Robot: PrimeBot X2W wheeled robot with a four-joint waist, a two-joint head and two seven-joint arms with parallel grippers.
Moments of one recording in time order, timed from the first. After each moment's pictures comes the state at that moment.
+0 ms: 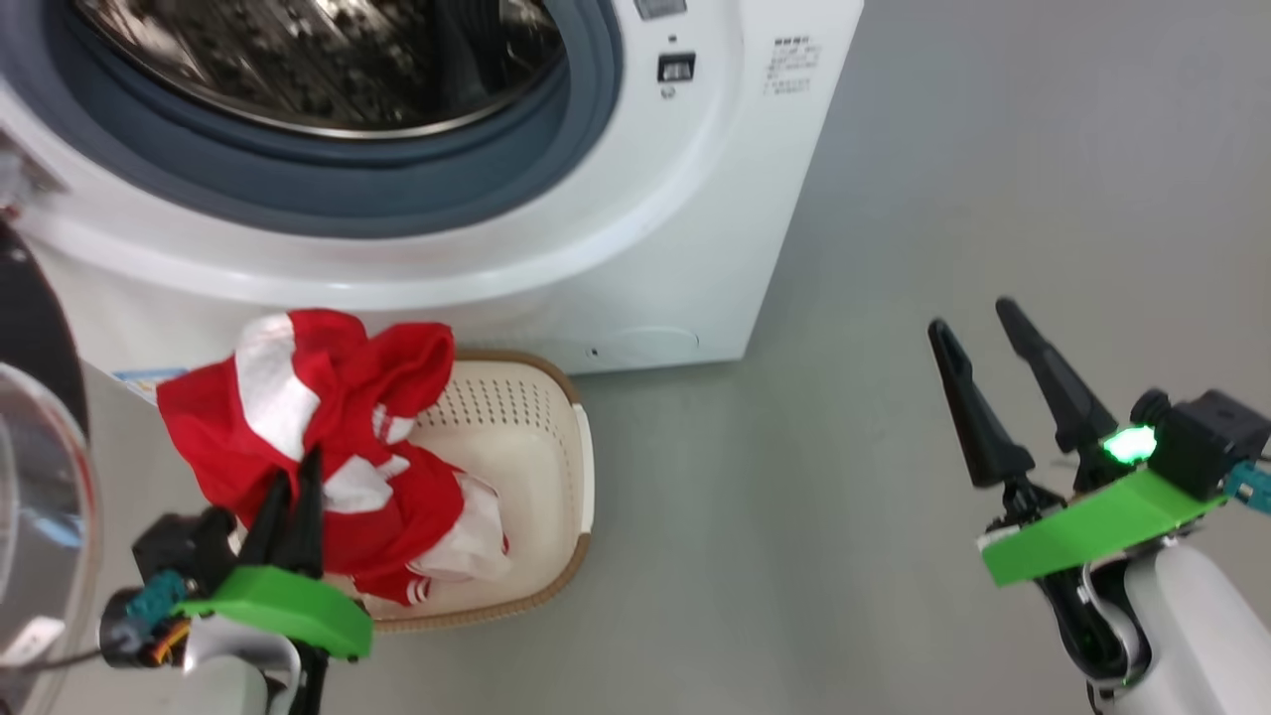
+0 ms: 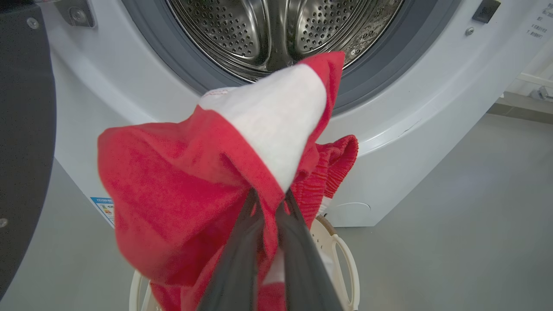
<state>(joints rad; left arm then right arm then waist) -0.34 0.08 -0.08 0.54 -0.29 -0.13 -0.25 -0.31 -0.31 0.23 0.12 0.58 0.13 -0.26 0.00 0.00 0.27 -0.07</state>
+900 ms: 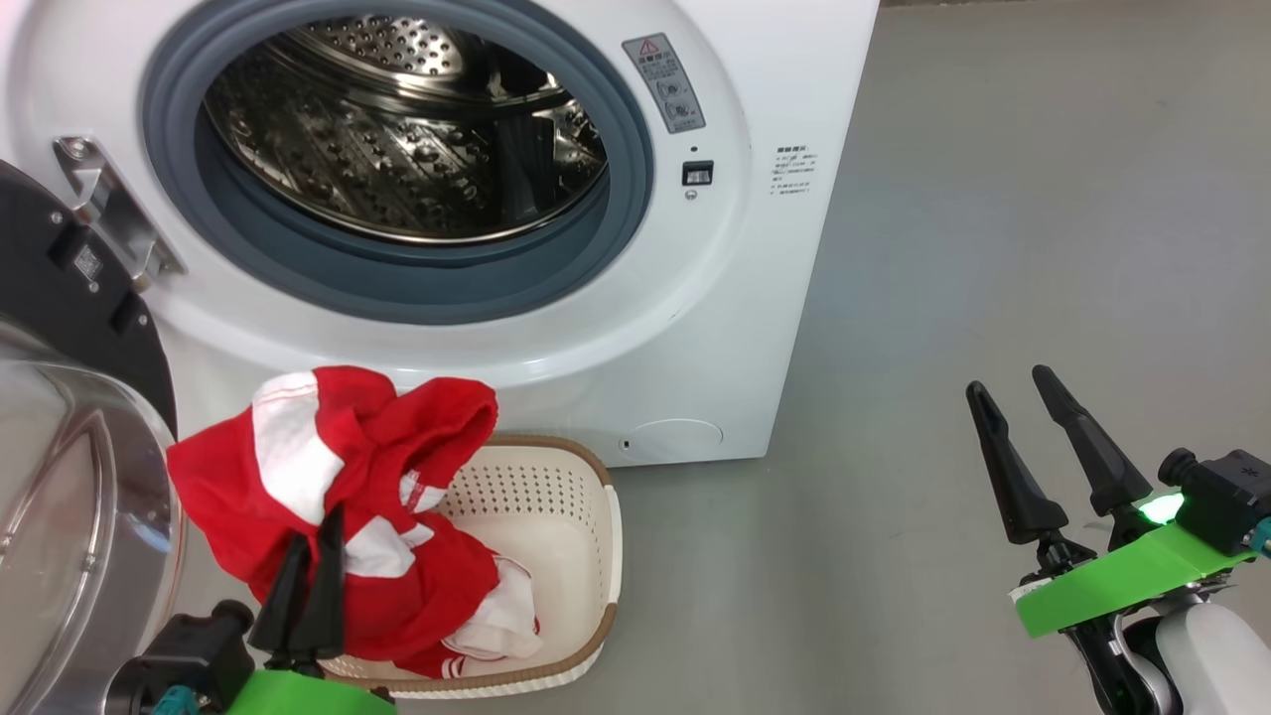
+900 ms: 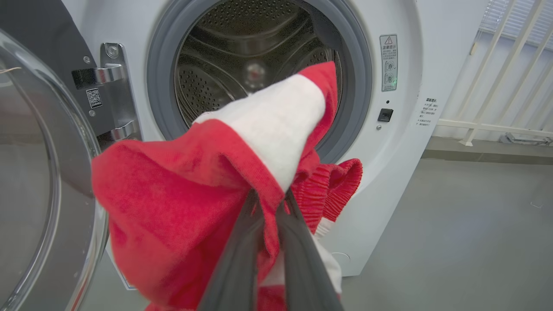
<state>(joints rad) -0.06 0.08 -0.12 0.15 -0.27 -0.07 -0.25 -0.20 -0.33 0.19 0.13 0.58 0.13 -0.26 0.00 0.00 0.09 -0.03</state>
